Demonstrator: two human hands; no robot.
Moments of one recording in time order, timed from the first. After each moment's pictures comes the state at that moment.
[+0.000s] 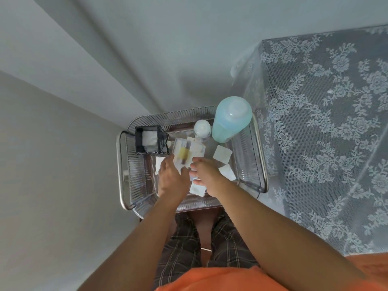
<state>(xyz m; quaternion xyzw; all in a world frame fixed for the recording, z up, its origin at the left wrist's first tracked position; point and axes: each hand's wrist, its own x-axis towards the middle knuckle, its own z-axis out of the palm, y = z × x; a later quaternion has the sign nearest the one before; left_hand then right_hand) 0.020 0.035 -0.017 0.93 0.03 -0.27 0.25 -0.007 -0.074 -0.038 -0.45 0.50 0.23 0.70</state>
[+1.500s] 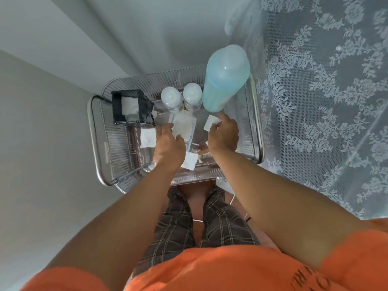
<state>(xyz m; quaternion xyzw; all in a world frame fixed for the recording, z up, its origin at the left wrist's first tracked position) 0.021 0.017 -0.066 0.94 0.02 -0.25 0.23 -0.024 -0.114 -0.082 -0.77 0.52 0.01 0.38</state>
